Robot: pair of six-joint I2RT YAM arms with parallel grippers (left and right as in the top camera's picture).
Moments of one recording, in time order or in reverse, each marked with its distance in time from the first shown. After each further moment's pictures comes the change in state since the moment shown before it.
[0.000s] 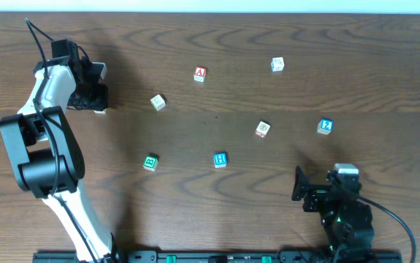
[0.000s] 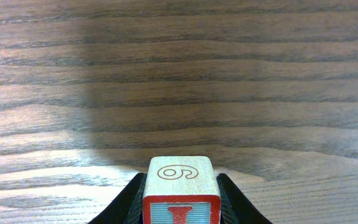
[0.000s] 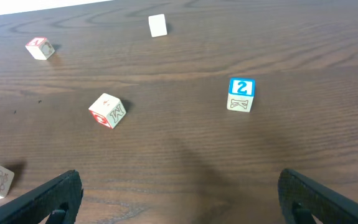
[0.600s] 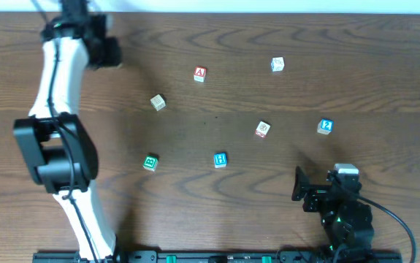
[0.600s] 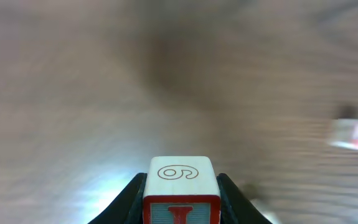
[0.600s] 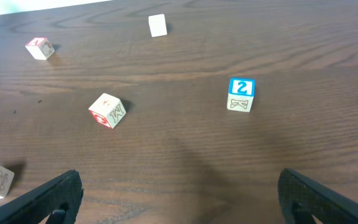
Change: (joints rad) left arm -0.188 0.006 0.392 -0.076 0.053 -0.292; right arm 0.000 0.000 0.000 0.000 0.000 0.000
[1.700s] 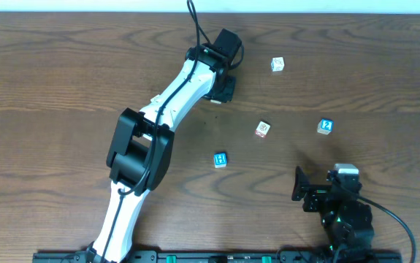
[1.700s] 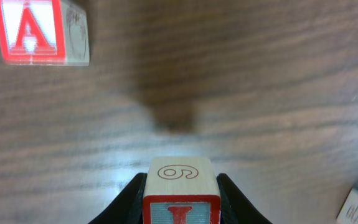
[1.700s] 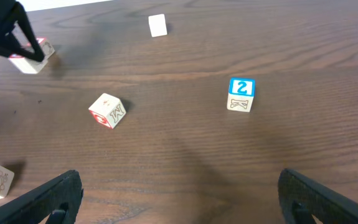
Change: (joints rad) left arm -0.560 0.151 0.020 -0.090 -0.162 -0.287; right arm 0.000 0.000 0.000 0.000 0.000 0.000
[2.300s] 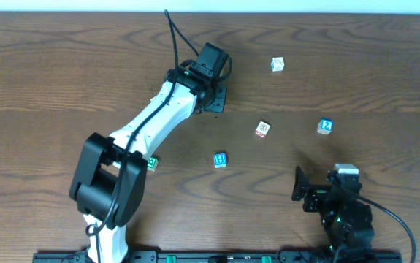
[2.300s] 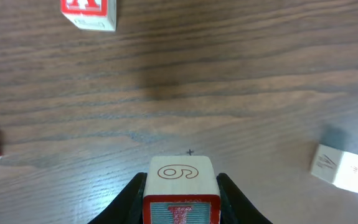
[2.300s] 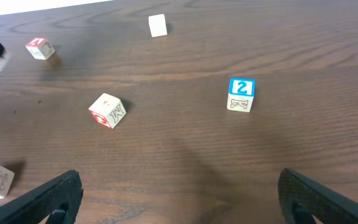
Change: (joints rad) left arm -0.003 -0.310 -0.426 0.282 0.007 -0.050; right arm 0.000 0.000 0.000 0.000 0.000 0.000
